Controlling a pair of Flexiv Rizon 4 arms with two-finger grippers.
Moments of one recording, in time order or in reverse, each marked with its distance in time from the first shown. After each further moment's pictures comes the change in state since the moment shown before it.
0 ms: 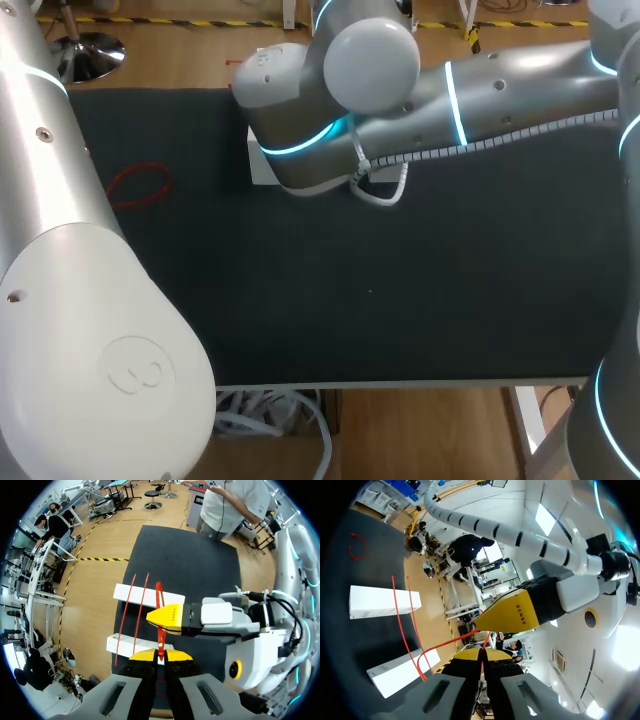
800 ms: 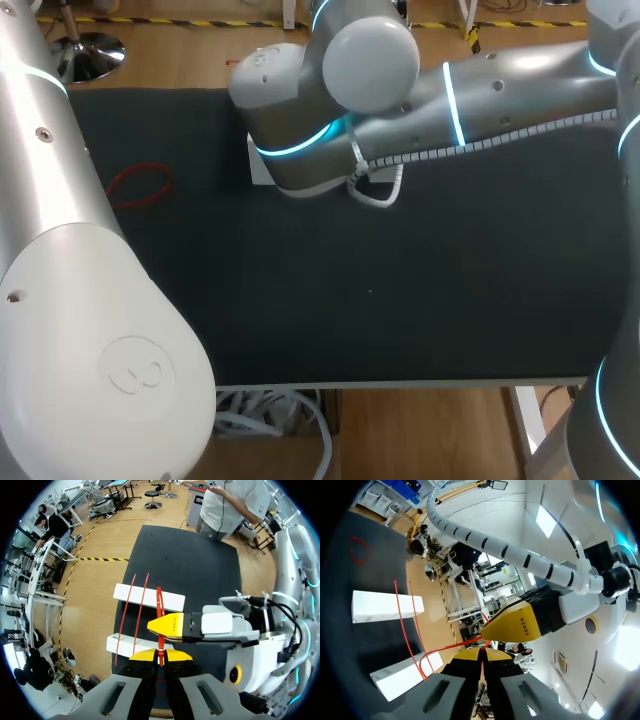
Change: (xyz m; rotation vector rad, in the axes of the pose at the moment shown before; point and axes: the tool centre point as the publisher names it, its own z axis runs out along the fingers) left arm 0.000 0.000 0.000 0.000 0.000 0.000; right arm 0.005 0.011 -0.002 -0.023 0.018 0.006
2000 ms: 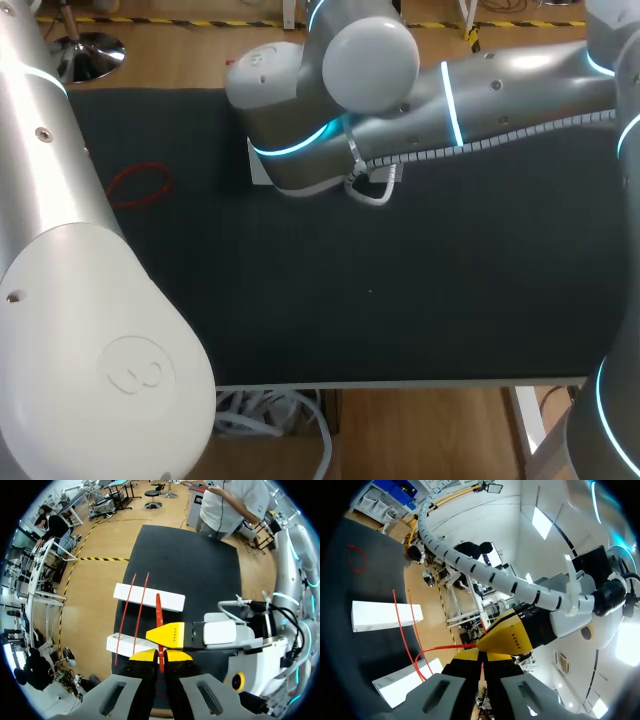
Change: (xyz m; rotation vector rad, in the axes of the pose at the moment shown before) left arm 0.000 0.001 0.000 -0.001 0.000 0.000; right arm -0.003 0.016 -0.001 -0.037 -0.010 0.033
